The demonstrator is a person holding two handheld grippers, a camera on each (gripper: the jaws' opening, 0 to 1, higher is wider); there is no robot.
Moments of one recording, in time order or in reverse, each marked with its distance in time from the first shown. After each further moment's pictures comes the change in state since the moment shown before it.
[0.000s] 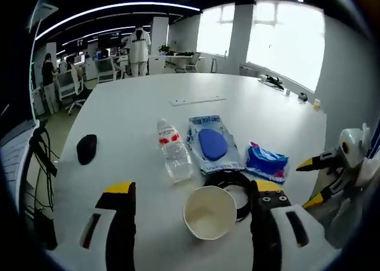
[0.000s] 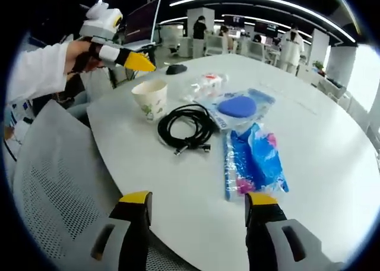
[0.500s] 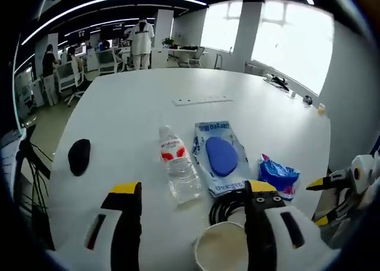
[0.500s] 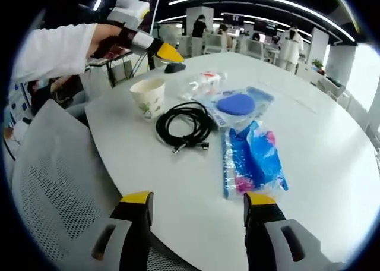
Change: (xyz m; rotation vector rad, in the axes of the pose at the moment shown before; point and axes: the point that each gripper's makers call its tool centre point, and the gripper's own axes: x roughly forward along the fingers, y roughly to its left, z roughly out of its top) left arm 0.049 0.017 0.028 -0.040 0.056 0.003; right arm 0.001 -0.004 -0.001 0.009 0.008 -0.014
